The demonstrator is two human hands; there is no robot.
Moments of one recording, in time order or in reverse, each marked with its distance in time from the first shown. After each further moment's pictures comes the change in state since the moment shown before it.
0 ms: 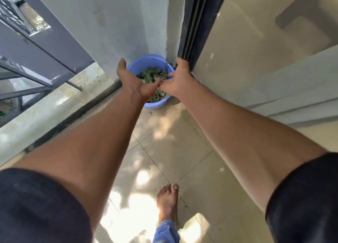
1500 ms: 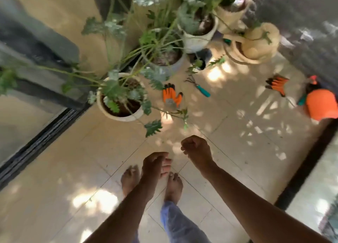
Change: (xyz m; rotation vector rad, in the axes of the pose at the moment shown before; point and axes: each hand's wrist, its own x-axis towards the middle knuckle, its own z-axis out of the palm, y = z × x) left_hand -0.638 0.015 0.300 0.618 -0.810 0.304; right_hand -0.554 0.560 -0.780 0.479 1.064 -0.309
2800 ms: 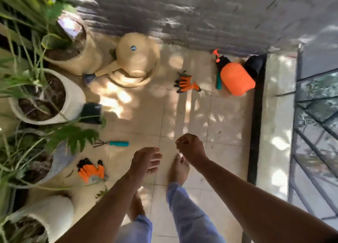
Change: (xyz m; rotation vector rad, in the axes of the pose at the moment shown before) left_hand 0.184 0.180 0.514 0.642 -0.201 -0.177; right_hand 0.256 0.060 -0.447 0.285 0.264 0.334
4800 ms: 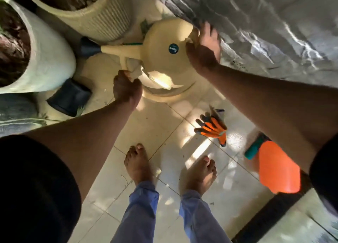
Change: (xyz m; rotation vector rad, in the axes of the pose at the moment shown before) left_hand 0.372 0.245 -0.049 -0.051 0.799 0.161; right_hand 0.465 -0.321 0.052 -0.672 0.107 -0.698
